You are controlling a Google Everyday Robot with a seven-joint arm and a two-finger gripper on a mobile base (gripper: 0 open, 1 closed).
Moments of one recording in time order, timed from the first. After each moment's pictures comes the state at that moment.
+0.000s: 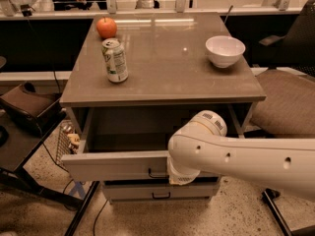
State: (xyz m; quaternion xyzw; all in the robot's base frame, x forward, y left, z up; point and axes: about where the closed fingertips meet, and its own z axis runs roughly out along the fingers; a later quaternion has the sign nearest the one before) arm 0.440 -0.061 0.615 -0.70 0.70 -0.02 0.11
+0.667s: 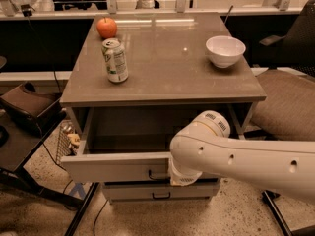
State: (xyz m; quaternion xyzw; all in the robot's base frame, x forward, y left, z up) arm 0.438 -0.065 0.621 -0.70 0.70 -0.02 0.11
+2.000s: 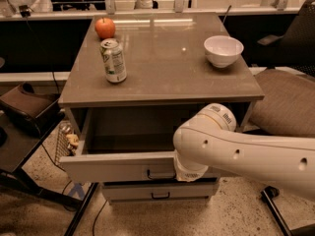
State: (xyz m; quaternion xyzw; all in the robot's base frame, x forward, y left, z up) arm 0.440 -0.074 0.639 -0.70 0.70 -0.03 0.10
